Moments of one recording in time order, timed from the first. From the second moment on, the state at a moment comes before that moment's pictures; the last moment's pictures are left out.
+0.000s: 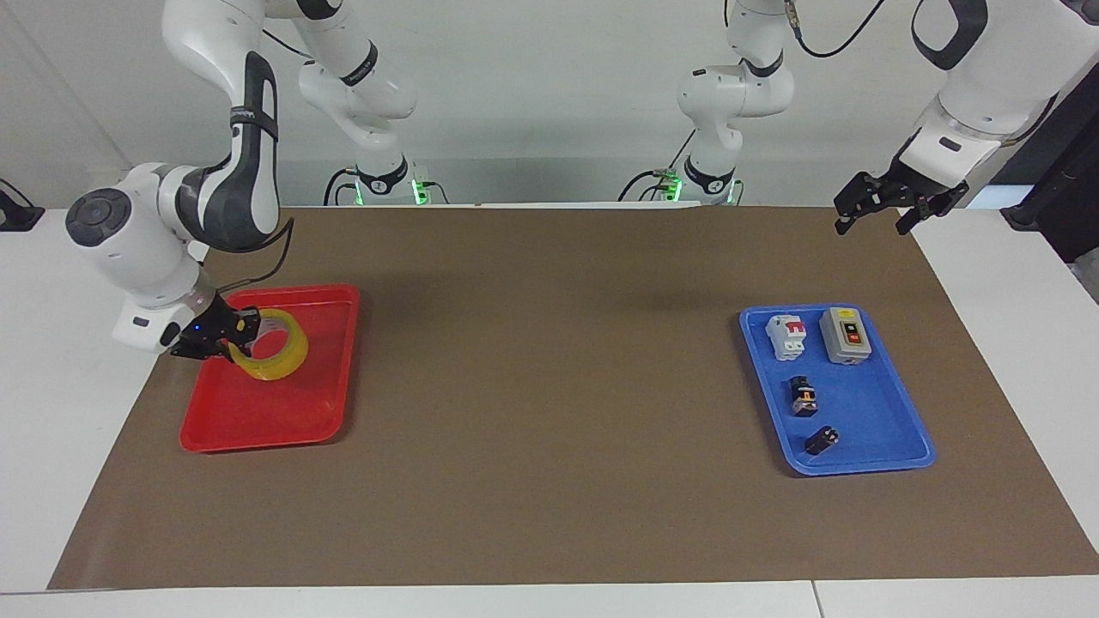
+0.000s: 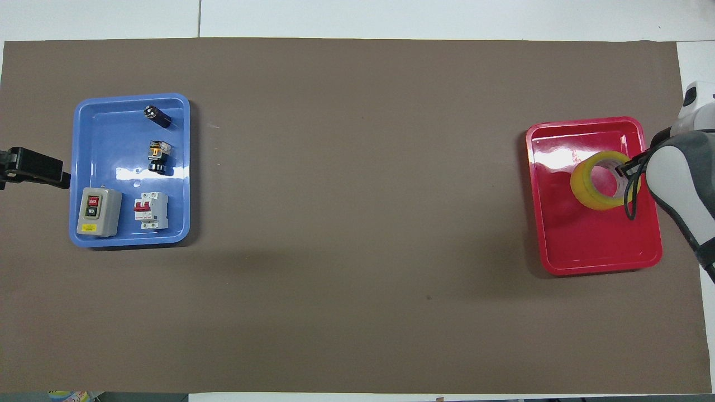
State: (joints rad) left arm -0.03 -0.01 0.01 -1.58 -0.02 1.49 0.06; right arm -0.26 0.23 0.04 -1.92 -0.06 2.14 -0.66
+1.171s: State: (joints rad) left arm -0.03 -0.02 0.02 -1.58 -0.02 1.49 0.06; right arm -0.29 0.16 0.06 -1.96 -0.02 2.10 -0.67
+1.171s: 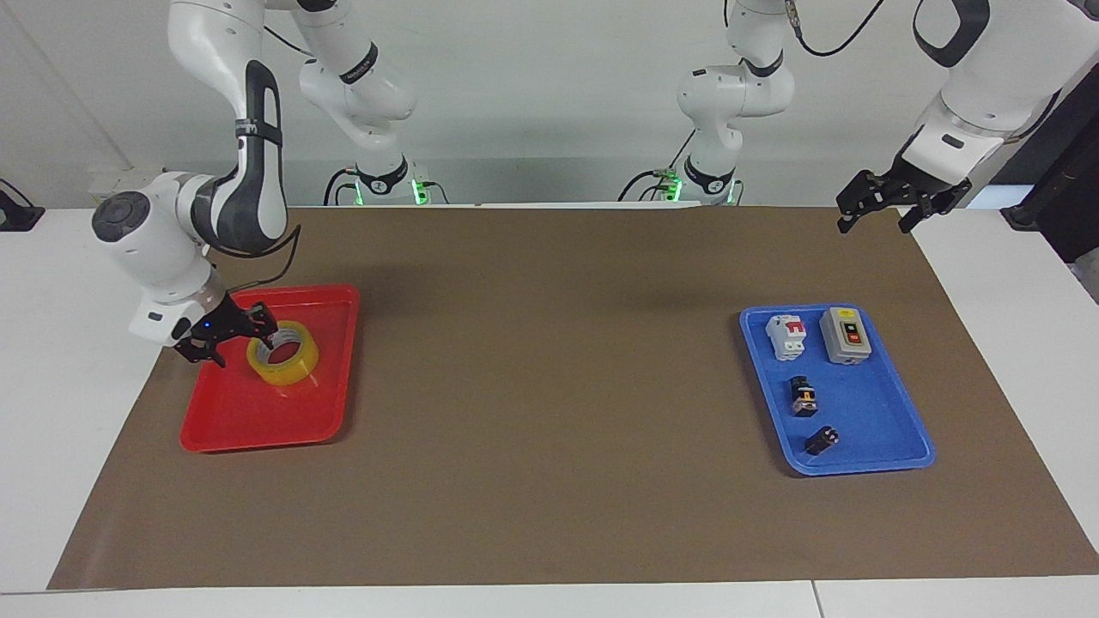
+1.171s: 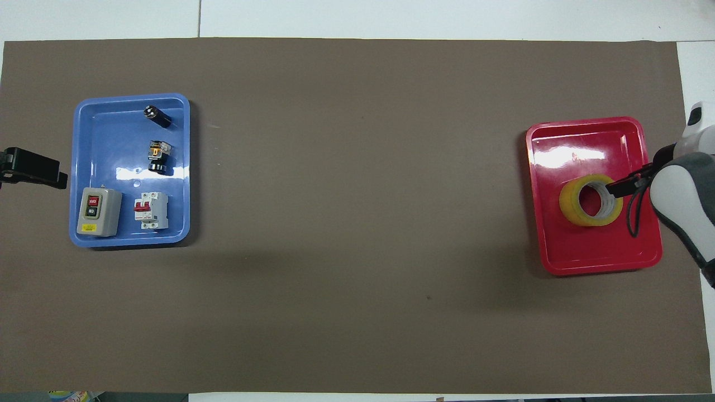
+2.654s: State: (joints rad) left arm -0.03 -0.02 0.02 -1.58 -0.01 1.49 0.06; right arm -0.13 -0.07 0.07 -1.65 -0.01 1.36 -0.16
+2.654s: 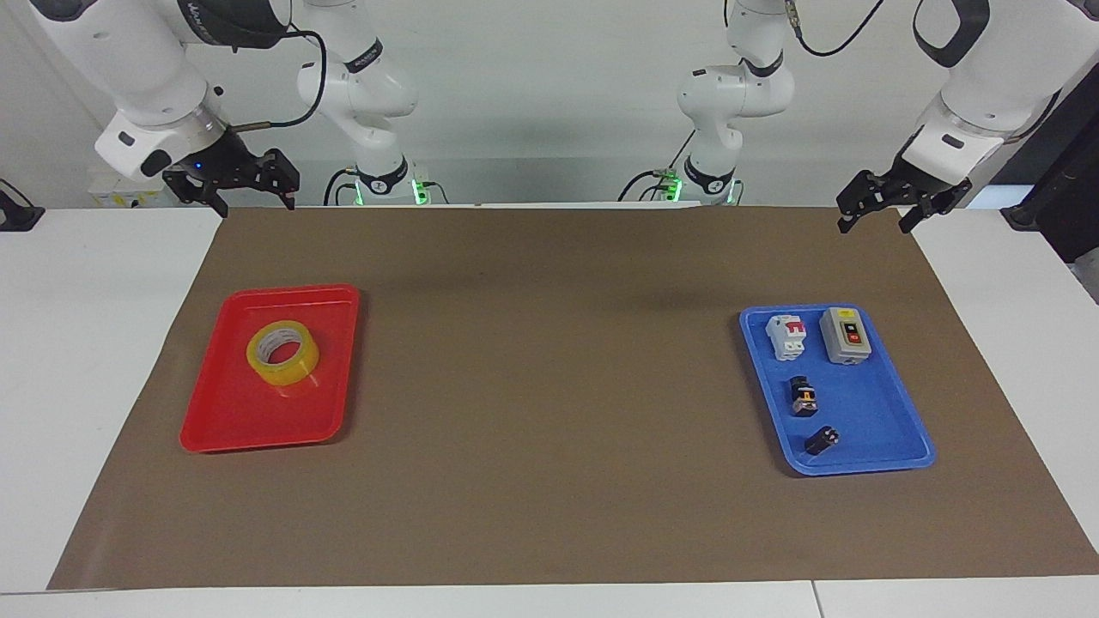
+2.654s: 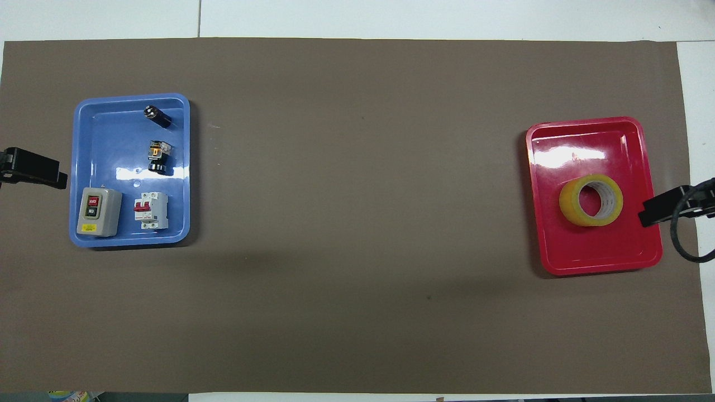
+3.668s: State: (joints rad) left arm -0.03 -0.02 0.02 -1.58 -0.01 1.49 0.06; right arm -0.01 -0.07 -0.07 -1.63 -0.02 1.43 -0.16
